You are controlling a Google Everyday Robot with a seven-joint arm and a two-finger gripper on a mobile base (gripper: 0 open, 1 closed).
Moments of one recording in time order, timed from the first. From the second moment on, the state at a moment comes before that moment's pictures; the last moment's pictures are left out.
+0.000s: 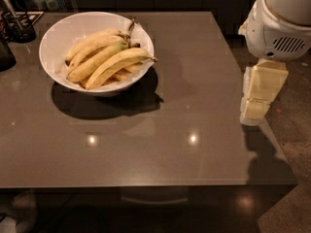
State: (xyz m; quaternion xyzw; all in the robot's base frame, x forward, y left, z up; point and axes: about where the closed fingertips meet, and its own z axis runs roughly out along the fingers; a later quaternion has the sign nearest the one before) arm 0.451 -0.173 0.985 -0.63 0.76 -0.10 0.13
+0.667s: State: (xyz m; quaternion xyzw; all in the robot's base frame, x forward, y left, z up) arm 0.447 -0.175 0.988 -0.63 0.75 -0.10 0.15
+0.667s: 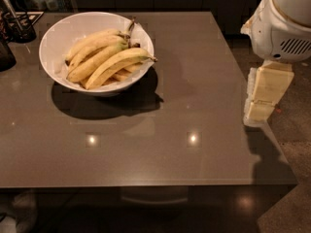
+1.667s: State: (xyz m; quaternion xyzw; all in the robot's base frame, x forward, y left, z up) arm 0.493 -0.094 0.986 -0.70 0.70 -0.08 0.15
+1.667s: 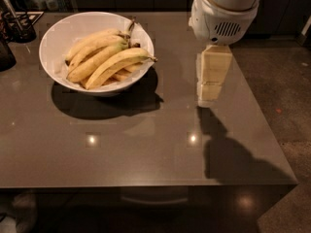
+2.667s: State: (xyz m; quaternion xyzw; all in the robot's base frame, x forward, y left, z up) arm 0.534 -0.041 0.979 -0.74 0.66 -0.07 0.14
